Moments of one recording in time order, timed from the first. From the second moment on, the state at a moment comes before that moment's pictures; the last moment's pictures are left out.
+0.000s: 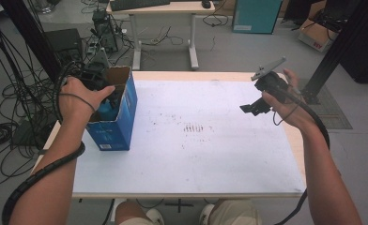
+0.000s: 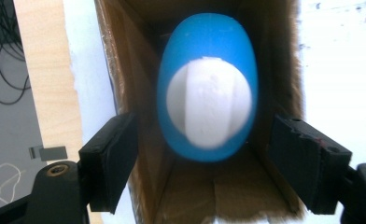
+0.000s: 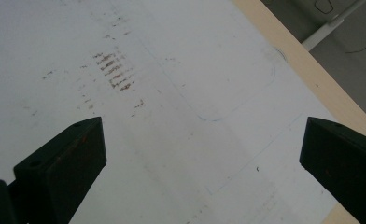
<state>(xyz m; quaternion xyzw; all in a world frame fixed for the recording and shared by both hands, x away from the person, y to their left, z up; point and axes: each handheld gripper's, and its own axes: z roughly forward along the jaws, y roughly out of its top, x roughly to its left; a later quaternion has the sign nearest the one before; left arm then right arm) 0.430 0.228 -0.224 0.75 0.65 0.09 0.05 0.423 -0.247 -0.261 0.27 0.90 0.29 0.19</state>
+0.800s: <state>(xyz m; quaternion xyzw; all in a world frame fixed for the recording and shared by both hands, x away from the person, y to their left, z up) 0.402 0.150 -0.194 0.82 0.55 0.10 0.12 0.449 -0.237 -0.267 0.28 0.91 0.24 0.17</state>
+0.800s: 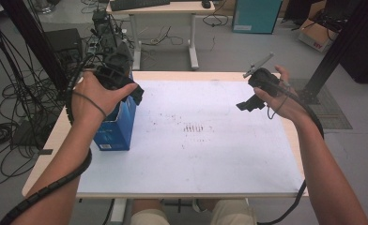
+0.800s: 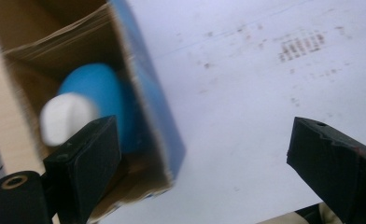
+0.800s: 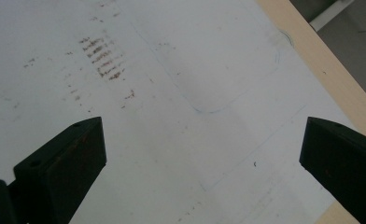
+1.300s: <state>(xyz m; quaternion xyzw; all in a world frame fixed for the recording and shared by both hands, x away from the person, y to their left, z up) 0.408 0.100 -0.213 0.84 0.51 0.07 0.16 0.470 -0.240 -0.259 0.28 0.92 0.22 0.16</state>
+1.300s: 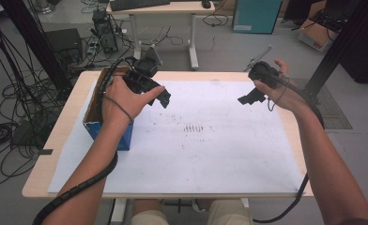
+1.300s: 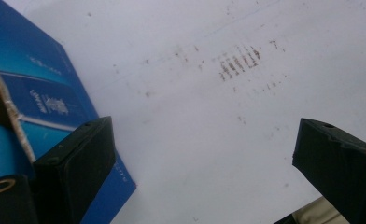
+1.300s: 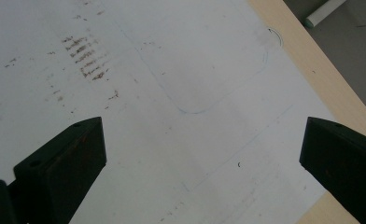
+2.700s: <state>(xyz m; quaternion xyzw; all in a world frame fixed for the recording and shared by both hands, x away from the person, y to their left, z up) 0.415 0.092 -0.226 0.84 0.49 0.06 0.20 0.483 -0.239 -0.251 0.28 0.93 0.19 0.16</state>
